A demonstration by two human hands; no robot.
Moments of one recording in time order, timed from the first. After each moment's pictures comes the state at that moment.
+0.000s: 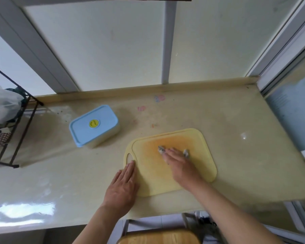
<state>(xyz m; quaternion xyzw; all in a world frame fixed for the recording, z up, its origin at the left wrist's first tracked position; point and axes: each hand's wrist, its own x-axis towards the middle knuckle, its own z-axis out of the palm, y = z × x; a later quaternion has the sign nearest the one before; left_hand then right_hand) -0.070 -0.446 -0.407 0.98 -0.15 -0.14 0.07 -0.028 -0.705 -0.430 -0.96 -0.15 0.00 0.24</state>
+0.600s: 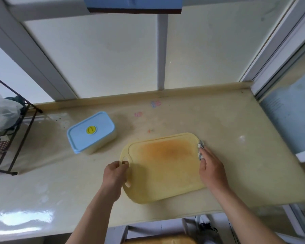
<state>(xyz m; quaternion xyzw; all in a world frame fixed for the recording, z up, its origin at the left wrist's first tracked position) -0.016 -0.472 -0.353 0.70 0.35 -0.16 0.61 -0.038 -0.785 -0.412 -0.93 0.14 -0.08 0.32</state>
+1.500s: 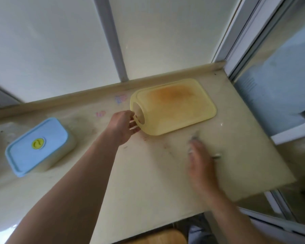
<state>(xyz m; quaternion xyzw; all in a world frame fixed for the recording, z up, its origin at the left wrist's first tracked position) 0.145 -0.622 -0.323 0.59 0.27 -0.26 0.71 -0.044 -0.832 -0.432 -0.93 0.15 -0.11 0.31</state>
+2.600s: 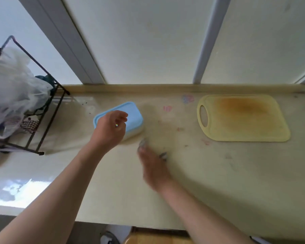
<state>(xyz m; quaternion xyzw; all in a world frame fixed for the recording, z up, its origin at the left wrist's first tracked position) 0.087 -0.380 -0.293 0.93 0.11 0.00 0.35 0.013 -0.543 -0.417 -0.94 -0.22 0.07 0.27</state>
